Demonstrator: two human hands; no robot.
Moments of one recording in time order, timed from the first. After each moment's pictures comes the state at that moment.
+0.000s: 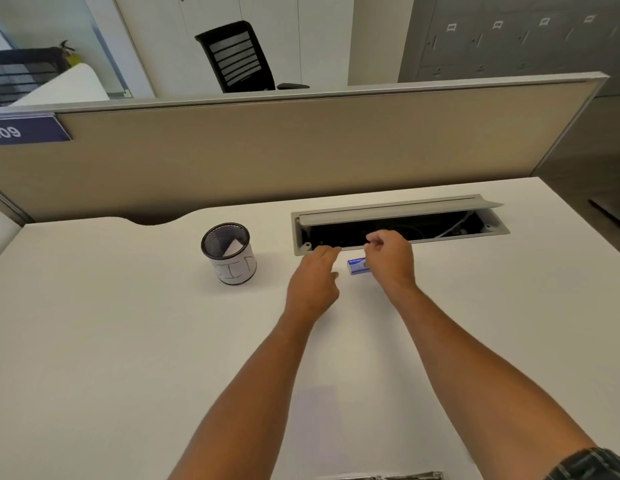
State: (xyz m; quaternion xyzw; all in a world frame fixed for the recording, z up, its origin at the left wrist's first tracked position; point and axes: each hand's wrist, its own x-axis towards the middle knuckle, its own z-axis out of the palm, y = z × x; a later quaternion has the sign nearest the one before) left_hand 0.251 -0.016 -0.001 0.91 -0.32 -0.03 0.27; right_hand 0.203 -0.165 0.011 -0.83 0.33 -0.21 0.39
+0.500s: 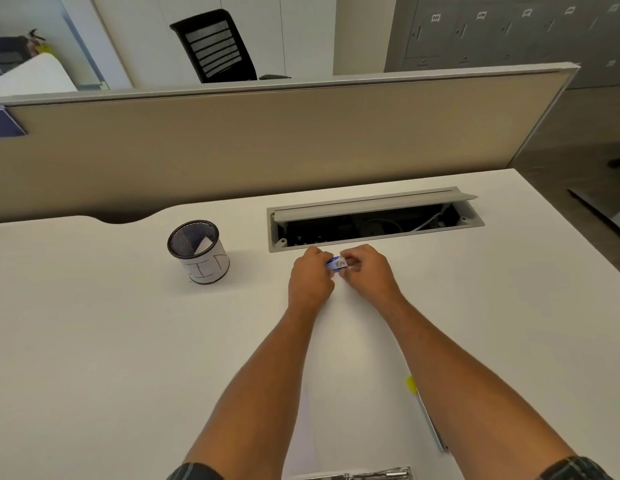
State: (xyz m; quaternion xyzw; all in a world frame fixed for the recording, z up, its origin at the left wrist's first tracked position) left_hand 0.248 -0.070 -0.035 0.91 -0.27 -0.06 0.31; right_hand 0.177 -0.188 -0.020 -0.88 0.26 -0.09 0.39
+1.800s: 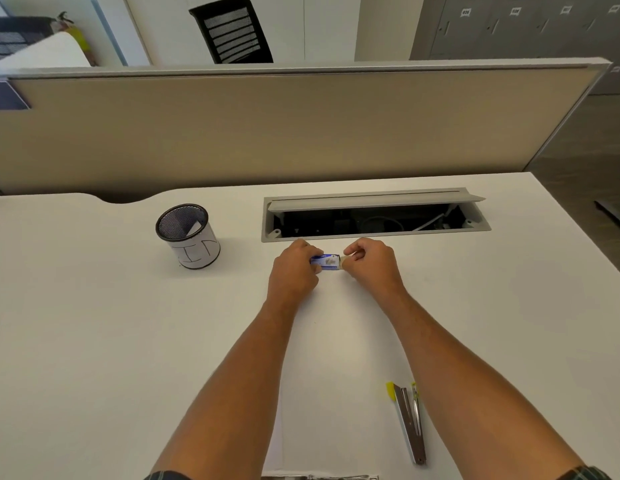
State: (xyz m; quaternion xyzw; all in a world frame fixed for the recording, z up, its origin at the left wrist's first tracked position) left_hand 0.262 -0.068 -0.053 0.93 -0.26 -0.03 0.27; right_hand 0.178 -0.214 -0.023 -0.86 0.30 -0.10 0.39
